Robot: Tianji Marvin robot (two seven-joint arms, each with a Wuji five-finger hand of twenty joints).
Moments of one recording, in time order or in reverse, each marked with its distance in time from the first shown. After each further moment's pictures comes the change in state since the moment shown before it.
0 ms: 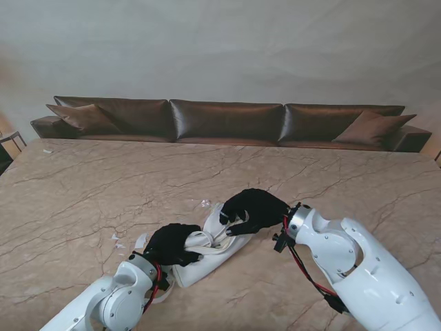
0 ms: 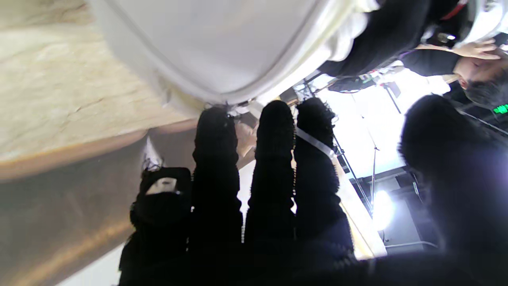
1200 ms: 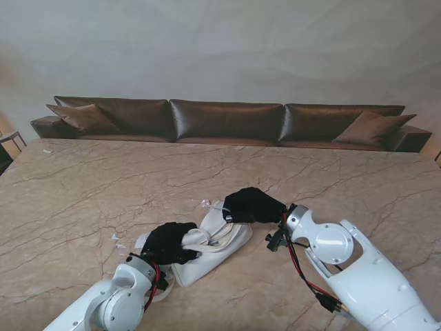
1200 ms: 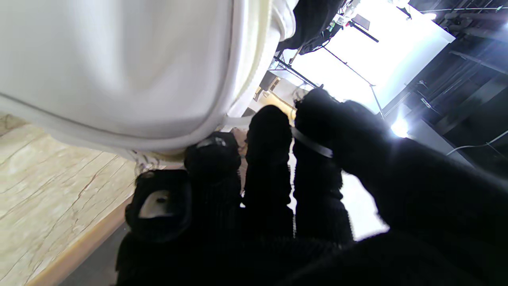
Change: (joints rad) left arm 0.015 -0.004 -0.003 -0.012 0.004 0.044 0.038; right arm 0.060 -0.012 -0.073 0.104 0.482 0.124 0.113; left_hand 0.042 0.048 -0.086 0.000 -0.023 0.015 -0.020 -0.006 -0.022 0.004 -0.076 -0.008 -0.022 0.033 -0.092 0.089 -0.024 0.001 -0.042 0.085; right_hand 0.198 -0.025 0.278 -0.087 0.129 -0.012 0.319 0.094 0.103 0.065 0.191 0.224 0.158 0.022 0.378 0.132 0.104 0.016 0.117 -0.012
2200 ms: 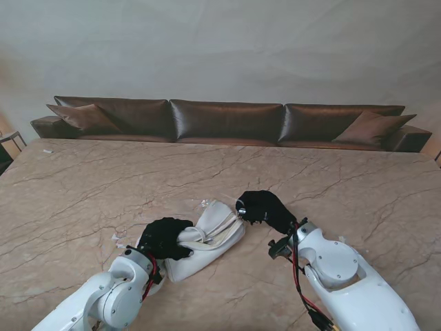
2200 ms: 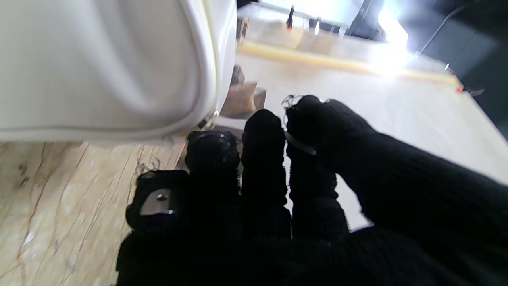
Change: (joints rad) left arm -0.021 0.021 -0.006 -0.028 0.107 0.075 -0.056; right arm -0.130 -0.068 0.103 0.030 0.301 0.037 -0.042; left_hand 0.173 -0.101 -0.174 0.068 0.098 0.007 -0.076 0.117 0.032 0.003 0.087 -0.184 0.036 0.077 0.031 -0.167 0.071 0.056 -0.017 -0.293; right_hand 0.088 0.003 -0.001 -0.053 -0.015 0.058 -0.075 0.269 -0.048 0.040 0.015 0.034 -0.026 0.002 -0.057 -0.012 -0.021 -0.002 0.000 -0.012
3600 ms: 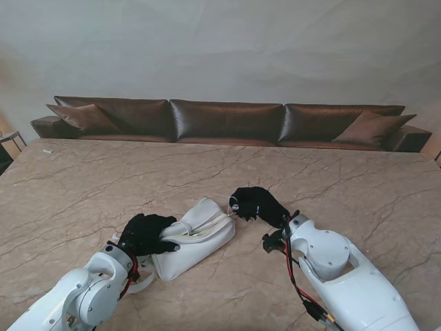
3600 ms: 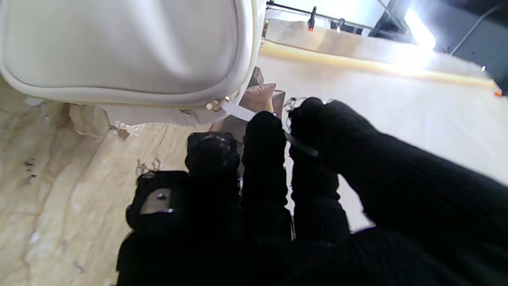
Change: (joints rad) left arm 0.062 0.035 -0.143 -0.046 0.134 -0.100 -0.084; right arm 0.070 -0.010 -0.049 0.021 -0.039 0.104 -0.031; left_hand 0.152 0.384 -0.490 -0.079 -0.203 0.009 -0.053 0.080 -0.195 -0.042 0.069 0.086 -0.113 -0.111 -0.246 0.130 -0.373 0.012 -0.435 0.223; right_hand -0.012 0.000 0.000 0.005 -0.023 -0.030 0.023 0.007 -0.014 -0.008 0.000 0.023 -0.002 0.000 0.027 0.002 -0.009 0.000 0.003 -0.013
